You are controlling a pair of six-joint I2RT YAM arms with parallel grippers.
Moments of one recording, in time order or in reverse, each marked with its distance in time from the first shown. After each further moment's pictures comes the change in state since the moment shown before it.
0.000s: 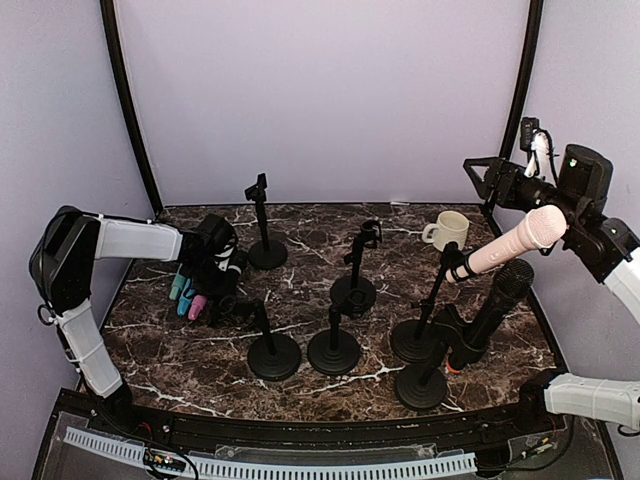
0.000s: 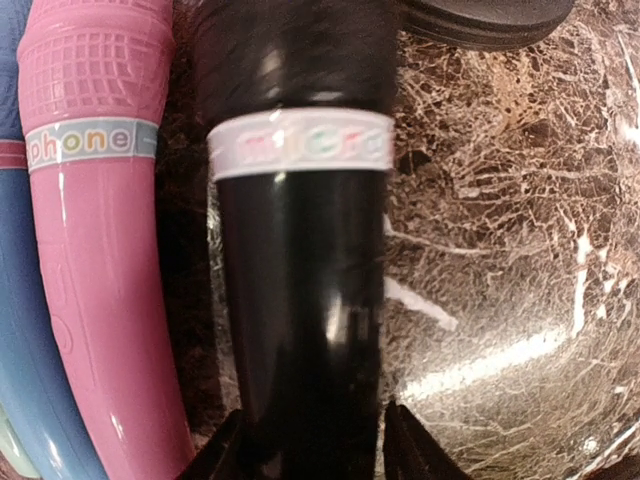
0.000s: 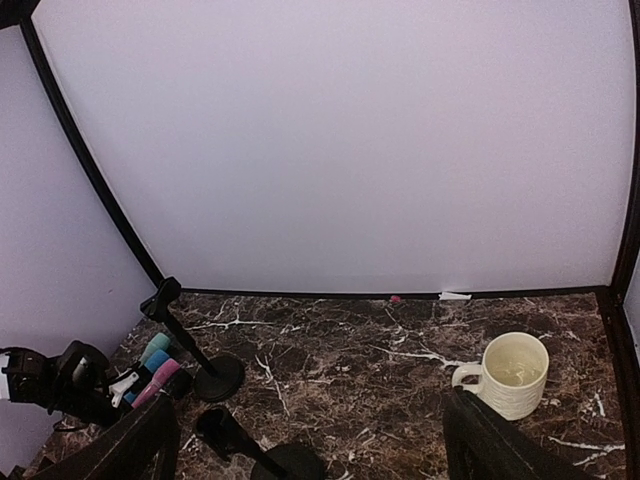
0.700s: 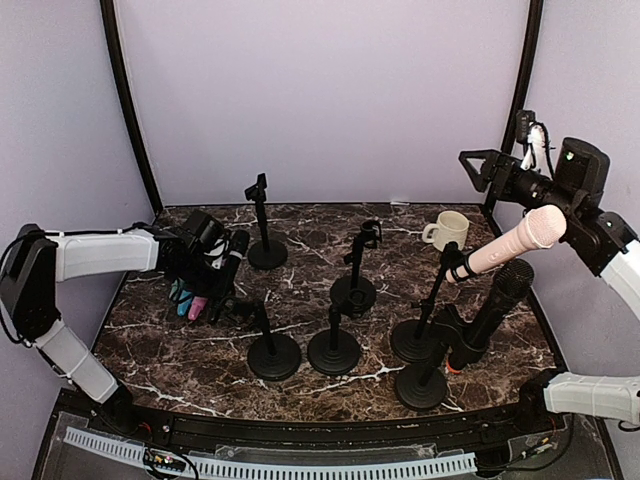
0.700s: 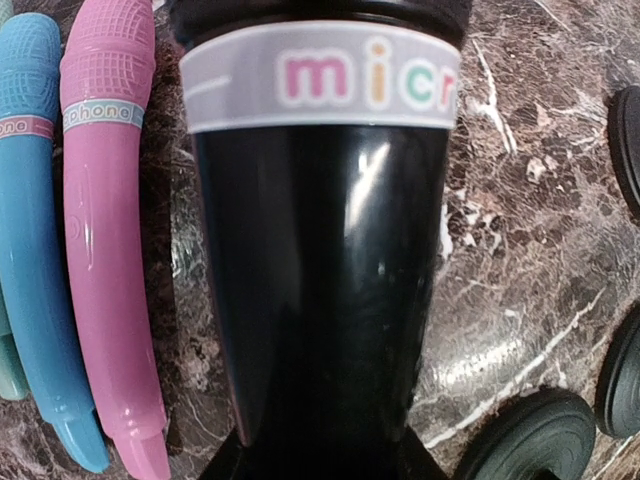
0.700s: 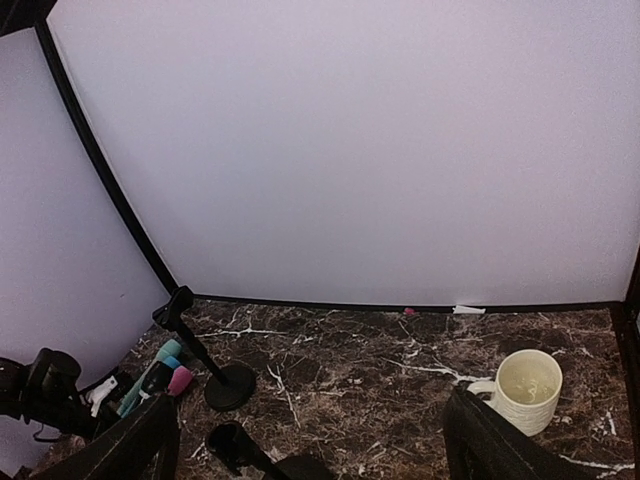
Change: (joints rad) left arm -0.064 -0.265 -0.130 0.004 0.062 -0.063; right arm 0.000 0.044 0.024 0.044 -0.042 -0.001
